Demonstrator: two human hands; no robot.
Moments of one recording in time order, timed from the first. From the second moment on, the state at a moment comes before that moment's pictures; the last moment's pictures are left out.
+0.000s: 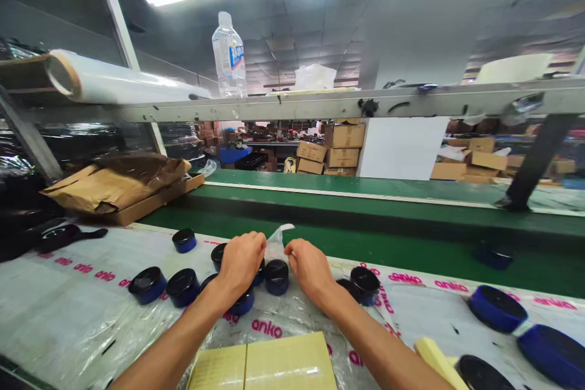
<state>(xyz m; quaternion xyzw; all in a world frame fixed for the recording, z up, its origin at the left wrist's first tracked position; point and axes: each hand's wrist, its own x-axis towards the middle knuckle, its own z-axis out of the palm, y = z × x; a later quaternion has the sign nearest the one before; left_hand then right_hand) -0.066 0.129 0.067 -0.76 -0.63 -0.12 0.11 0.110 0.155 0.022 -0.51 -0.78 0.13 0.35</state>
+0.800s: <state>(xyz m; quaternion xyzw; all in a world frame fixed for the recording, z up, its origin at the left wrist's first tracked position) -0.070 0.105 0.028 -0.86 -0.49 -0.03 0.12 0.122 0.118 0.023 -0.44 -0.89 0.02 0.09</state>
